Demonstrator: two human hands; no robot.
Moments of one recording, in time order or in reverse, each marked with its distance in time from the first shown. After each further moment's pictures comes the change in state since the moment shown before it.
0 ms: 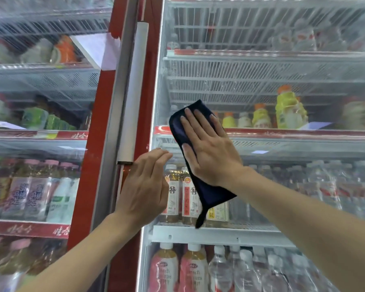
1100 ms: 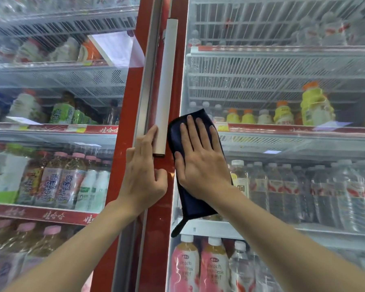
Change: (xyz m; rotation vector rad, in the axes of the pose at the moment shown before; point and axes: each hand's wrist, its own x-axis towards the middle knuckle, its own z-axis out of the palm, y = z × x) left_hand -0.005 -0.039 -0.039 -0.220 0.058 -0.288; right_hand 0.005 -0.092 0.025 0.043 0.063 0.127
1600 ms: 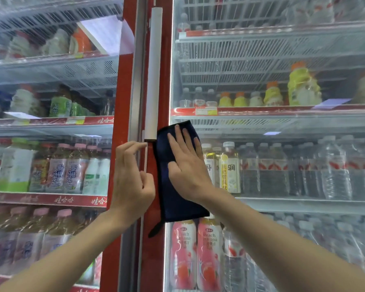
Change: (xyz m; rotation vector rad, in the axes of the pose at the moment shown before) left_hand -0.048 0.033 -0.028 -0.073 0.039 -0.092; right_hand -0.044 -0.025 -0.036 0.719 -0.342 0.163
